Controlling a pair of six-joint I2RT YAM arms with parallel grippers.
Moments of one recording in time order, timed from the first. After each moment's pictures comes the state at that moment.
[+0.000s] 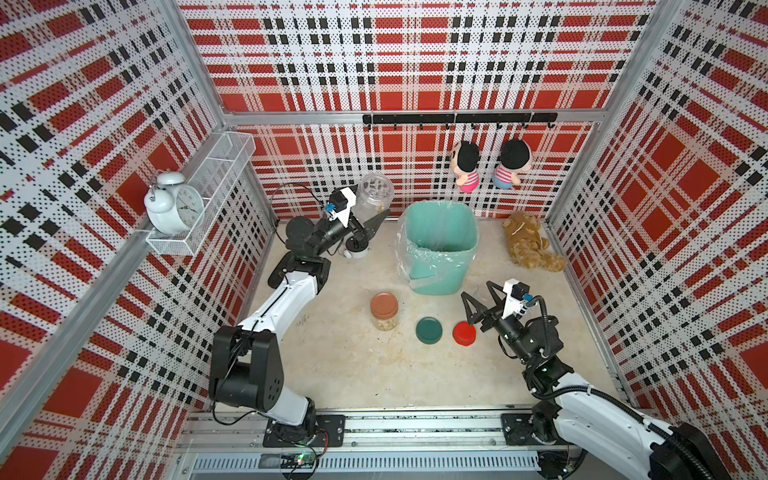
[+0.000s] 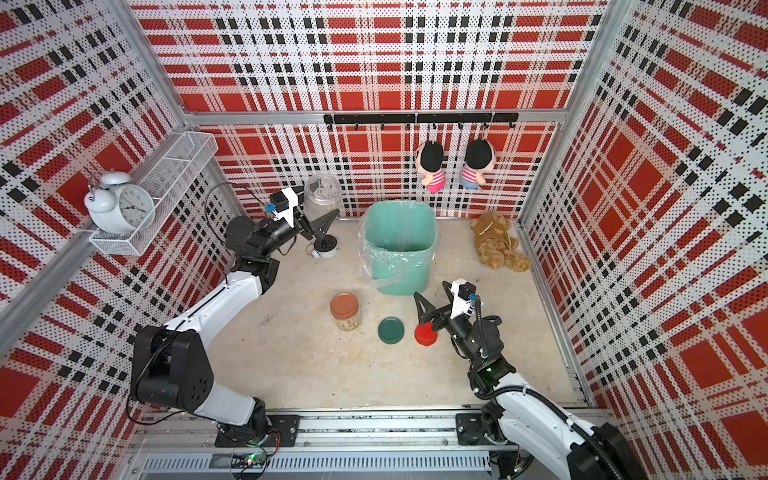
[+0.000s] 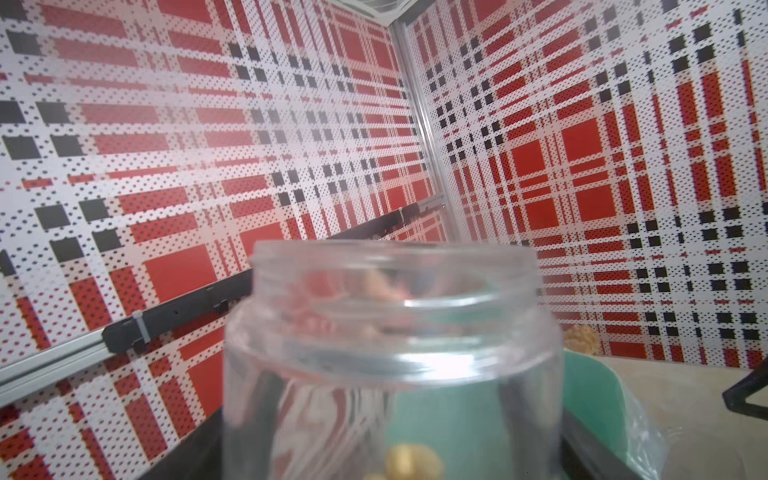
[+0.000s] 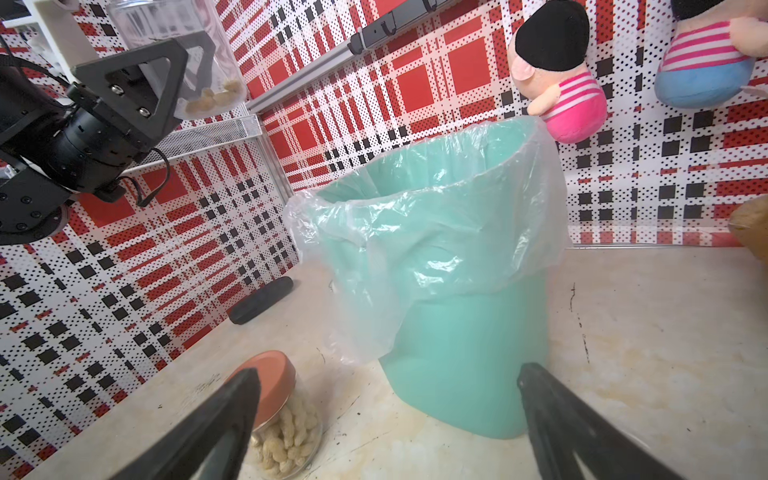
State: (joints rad) left arm -0.17 1.53 1.15 0.87 0.76 0.00; right arm 0.50 0.84 0.19 0.77 -0.05 0.30
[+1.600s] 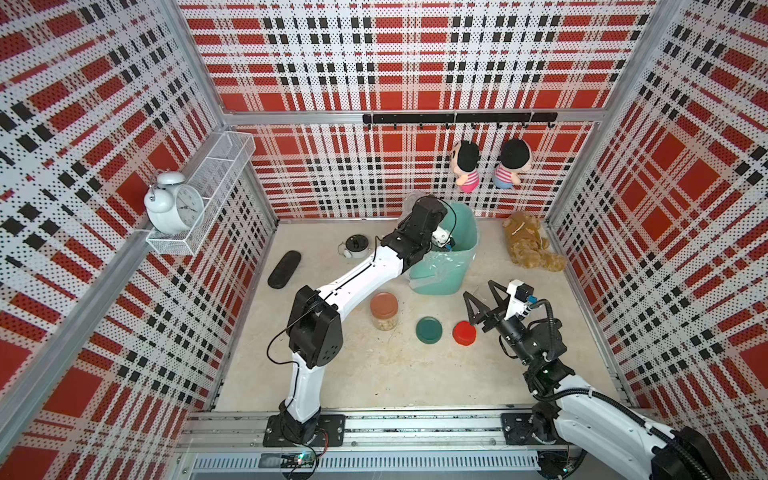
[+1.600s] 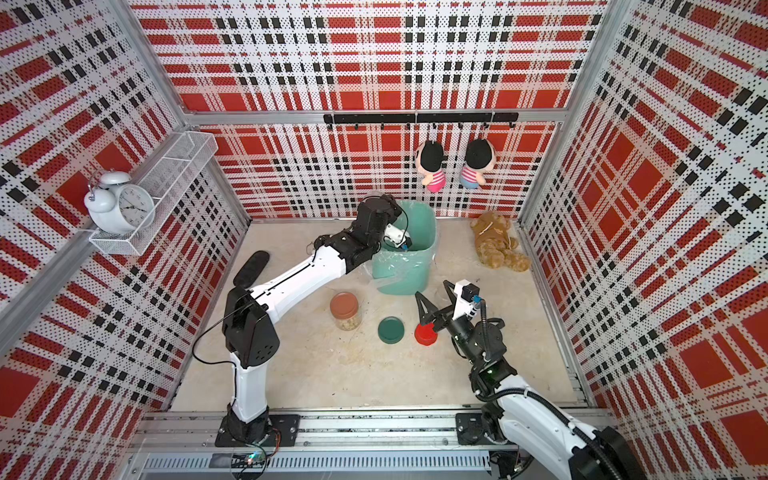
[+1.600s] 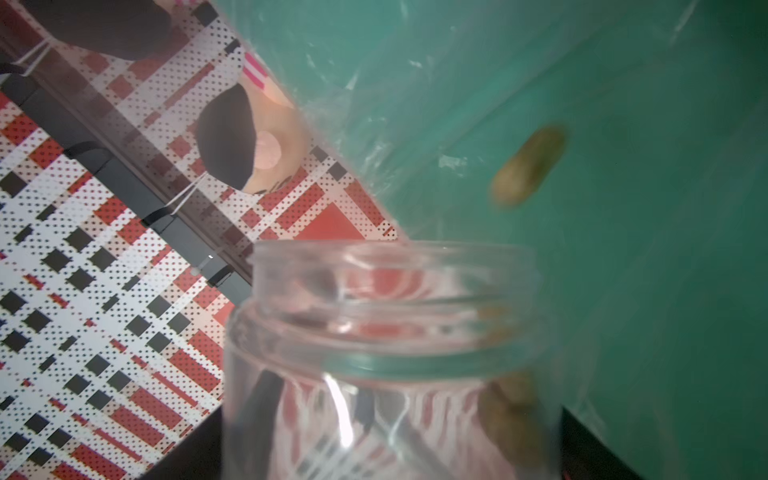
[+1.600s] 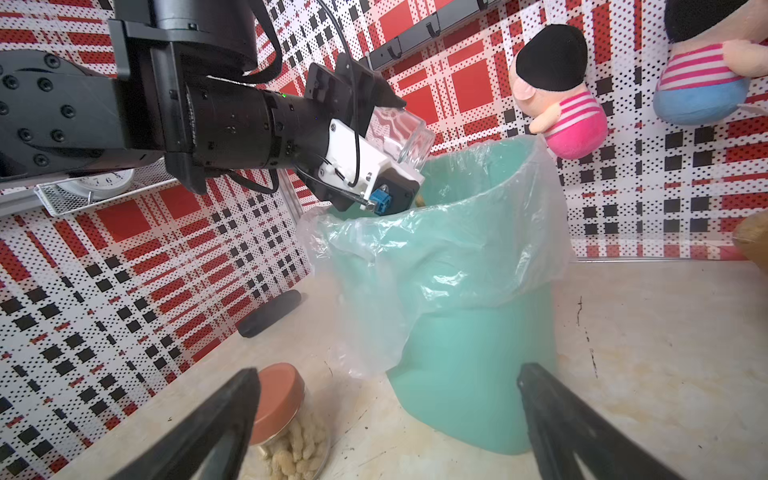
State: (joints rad) left arm -0.72 1.99 1.86 -0.16 -0.58 2.05; right arm 0.50 0.82 0.17 0.80 -0.04 0.32
